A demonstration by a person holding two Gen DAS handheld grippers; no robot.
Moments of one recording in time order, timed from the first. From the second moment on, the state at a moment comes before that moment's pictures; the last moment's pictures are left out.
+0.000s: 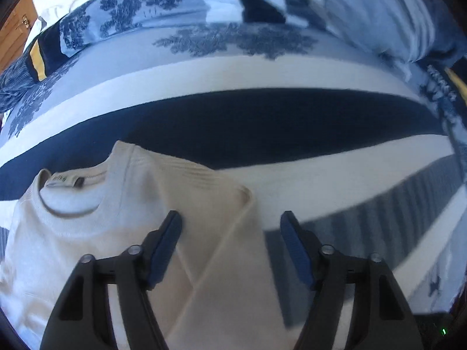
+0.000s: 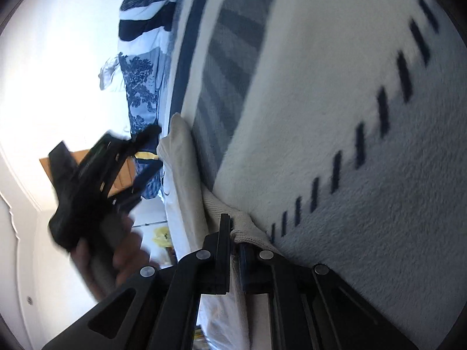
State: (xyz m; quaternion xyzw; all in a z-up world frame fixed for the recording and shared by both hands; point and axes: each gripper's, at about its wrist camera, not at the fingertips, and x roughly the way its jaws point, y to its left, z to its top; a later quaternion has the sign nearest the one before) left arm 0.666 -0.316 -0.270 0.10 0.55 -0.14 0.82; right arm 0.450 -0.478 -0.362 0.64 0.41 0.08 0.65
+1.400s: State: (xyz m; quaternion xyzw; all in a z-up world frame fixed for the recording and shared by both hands) left arm 0.327 0.016 -0.141 -0.05 0.40 -0.05 0.91; right arm 0.392 -0.439 -0.224 0.41 0.35 0.02 0.84
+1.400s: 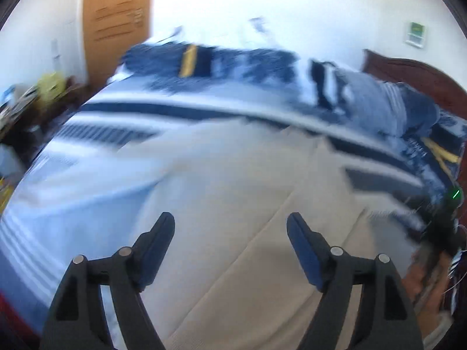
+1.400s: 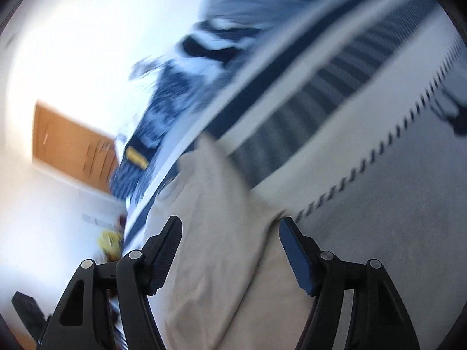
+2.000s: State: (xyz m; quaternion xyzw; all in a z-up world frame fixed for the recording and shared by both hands) left arm 0.199 0.186 -0.217 -0.28 0.43 0.03 0.86; right arm 0.190 -0.196 -0.151 0.13 0.35 0.07 0.93
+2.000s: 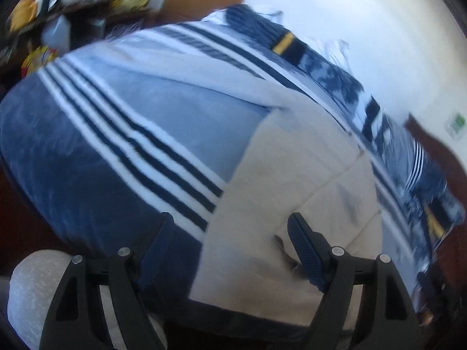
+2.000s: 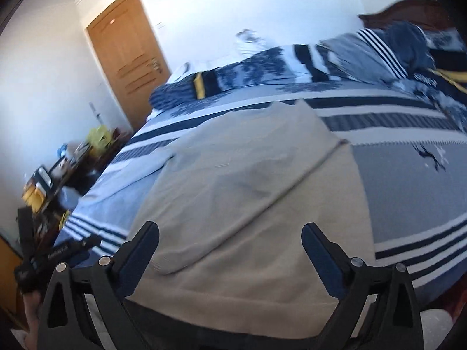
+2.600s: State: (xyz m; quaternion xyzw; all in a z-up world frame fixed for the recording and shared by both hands) left arm 0.286 0.393 -0.228 -0.48 0.40 0.19 0.76; right arm 0.303 -0.066 -0.152 0.15 0.44 0.18 0.87
